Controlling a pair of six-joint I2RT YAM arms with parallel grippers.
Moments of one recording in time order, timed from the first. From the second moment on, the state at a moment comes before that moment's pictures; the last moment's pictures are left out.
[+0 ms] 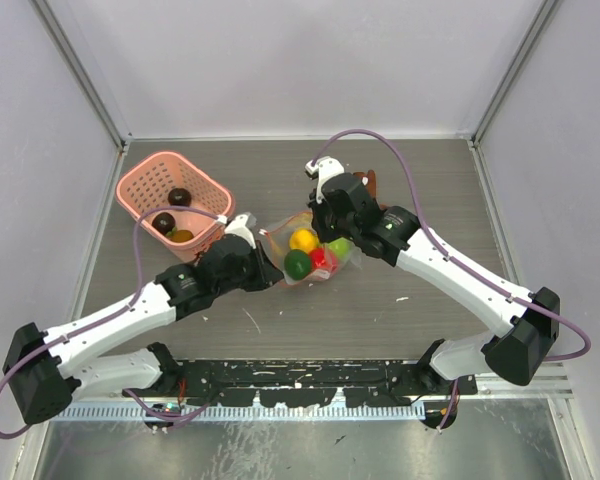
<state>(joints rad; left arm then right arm) -0.88 1.07 0.76 -0.30 -0.12 -0.88 0.80 1.35 1.31 -0.58 0.18 0.24</state>
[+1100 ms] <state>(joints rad) -0.74 1.10 1.06 -0.61 0.05 -0.77 0.78 1.37 1.37 -0.70 0.35 0.22</state>
